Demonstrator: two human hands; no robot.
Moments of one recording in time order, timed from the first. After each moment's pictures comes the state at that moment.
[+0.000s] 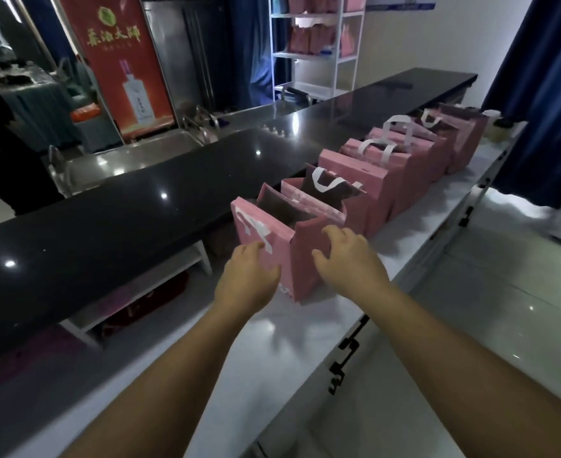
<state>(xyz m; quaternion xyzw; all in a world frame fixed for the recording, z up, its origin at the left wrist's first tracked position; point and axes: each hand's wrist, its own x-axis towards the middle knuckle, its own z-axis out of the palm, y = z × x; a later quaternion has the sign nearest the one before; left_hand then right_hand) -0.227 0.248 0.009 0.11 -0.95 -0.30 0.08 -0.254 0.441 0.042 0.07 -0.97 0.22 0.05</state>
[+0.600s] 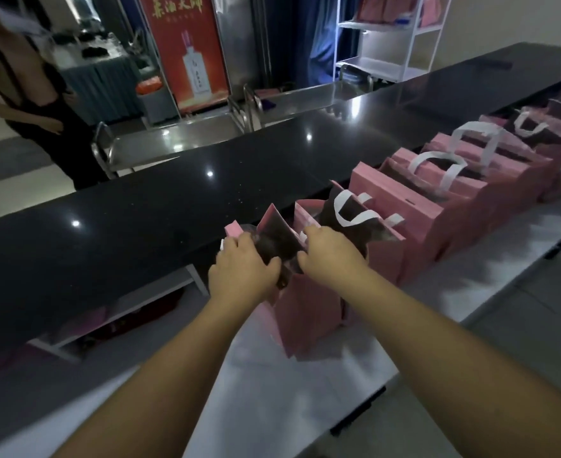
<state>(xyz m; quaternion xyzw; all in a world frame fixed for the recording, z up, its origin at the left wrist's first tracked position) -0.399 0.275 0.013 0.26 -0.95 -0.15 0.08 -0.469 0.424 0.027 0.20 -0.96 0.21 -0.06</state>
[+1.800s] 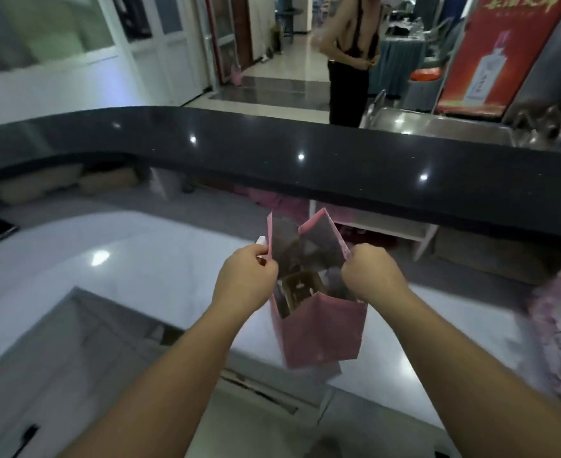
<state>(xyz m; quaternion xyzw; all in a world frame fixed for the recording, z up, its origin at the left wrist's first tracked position) 0.006 0.177 0.020 0.56 -0.73 -0.32 0.23 -0.199 0.240 0.020 0.44 -0.87 0.15 -0.17</state>
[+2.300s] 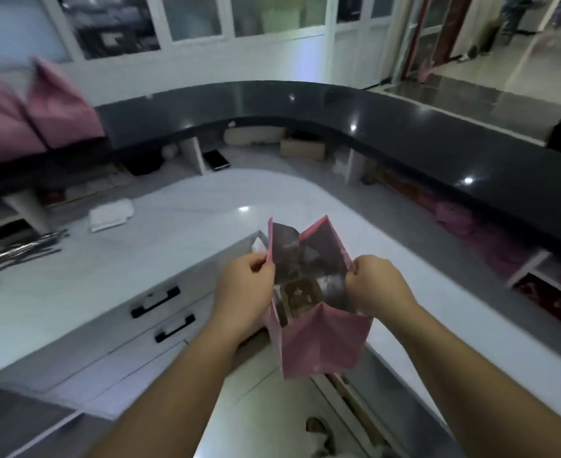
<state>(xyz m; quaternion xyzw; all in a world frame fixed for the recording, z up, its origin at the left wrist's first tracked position) 0.333 0.194 -0.001 0.71 -0.49 -0.31 0.40 0.122 0.141 0.012 0.67 -0.70 0.10 -0.23</state>
